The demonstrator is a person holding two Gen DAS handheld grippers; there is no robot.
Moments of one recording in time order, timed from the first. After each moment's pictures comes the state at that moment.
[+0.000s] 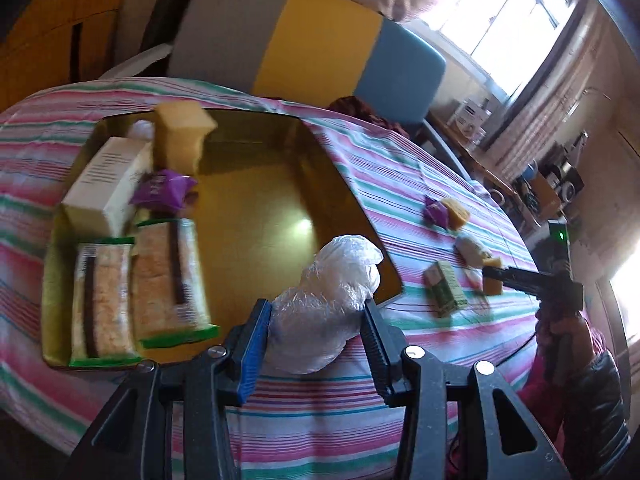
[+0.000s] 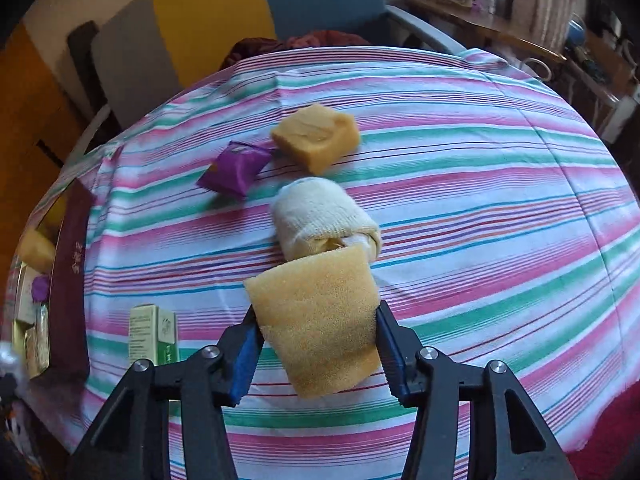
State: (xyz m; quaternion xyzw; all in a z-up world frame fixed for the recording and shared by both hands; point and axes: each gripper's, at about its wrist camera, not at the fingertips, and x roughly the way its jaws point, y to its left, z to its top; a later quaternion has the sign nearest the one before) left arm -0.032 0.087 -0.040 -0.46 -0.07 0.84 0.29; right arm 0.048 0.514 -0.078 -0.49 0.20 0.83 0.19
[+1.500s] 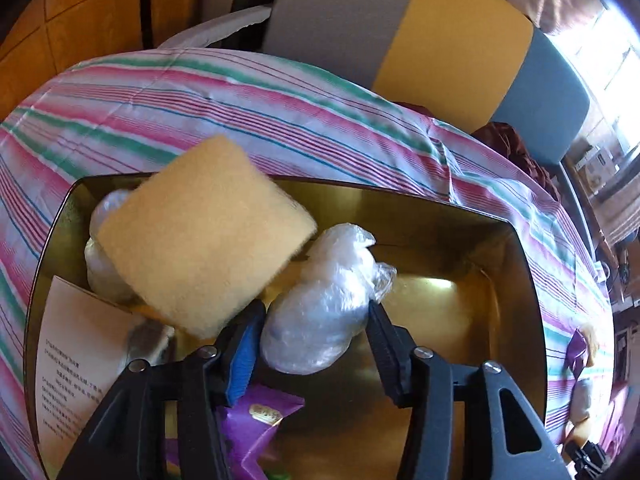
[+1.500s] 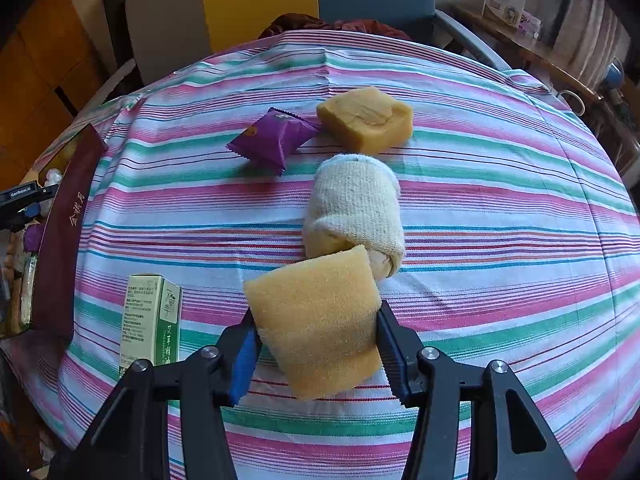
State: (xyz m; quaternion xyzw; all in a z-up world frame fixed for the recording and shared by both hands) left arm -0.254 0.108 -0.102 -0.54 -0.07 0.84 0.10; right arm 0.033 0.496 -0.094 -0.52 0.14 0.83 0.15
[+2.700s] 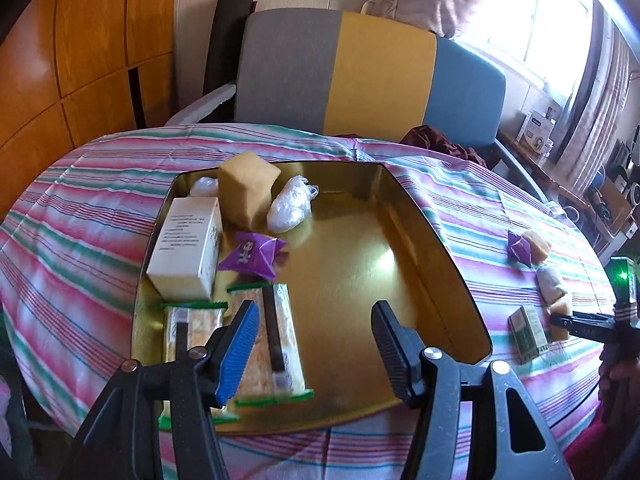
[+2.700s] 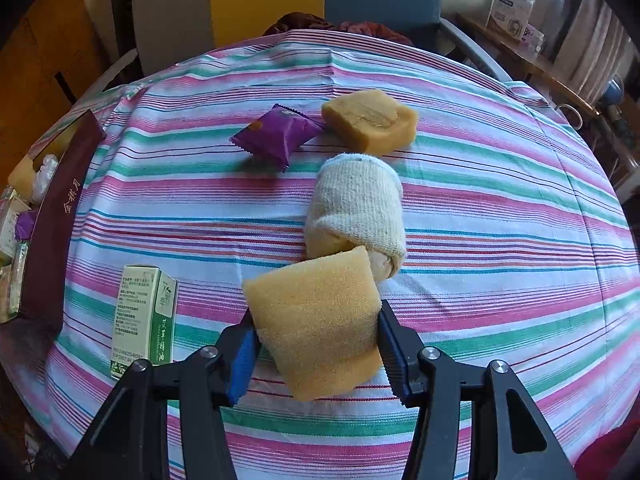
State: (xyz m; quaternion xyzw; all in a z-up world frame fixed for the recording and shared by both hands) left arm -0.063 0.083 -0.024 -0.42 0.00 0.90 0.16; right arm 0.030 0.489 -0.097 -0.53 0.10 0.83 0.15
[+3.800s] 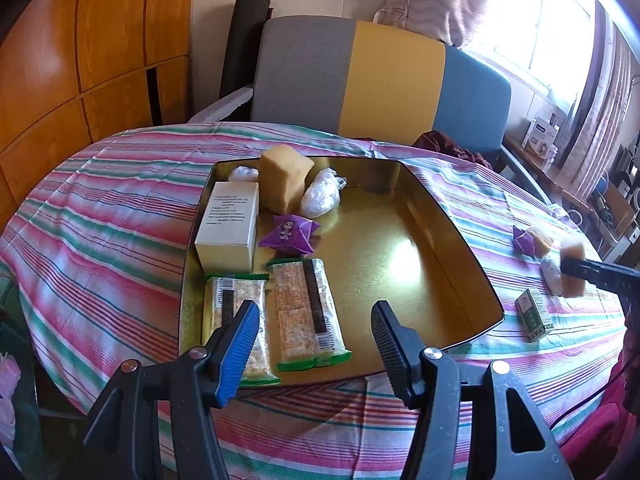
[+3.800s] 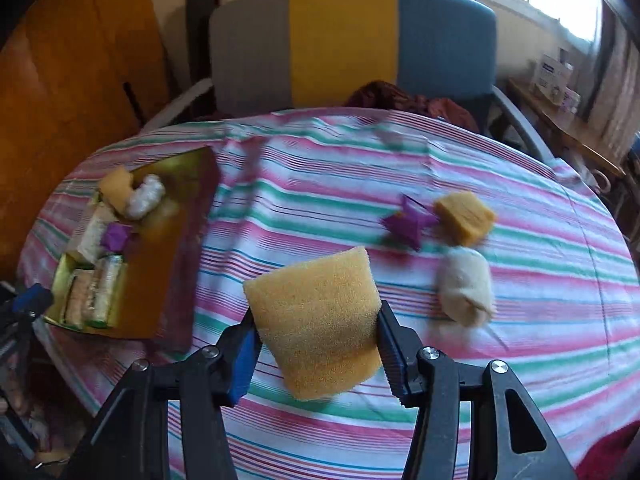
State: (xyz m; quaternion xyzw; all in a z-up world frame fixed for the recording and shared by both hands) left arm -0.037 0.045 -0.026 -0.40 0.00 0.90 0.14; right arm 0.016 0.378 -0.011 -0.45 0.08 0.89 0.07
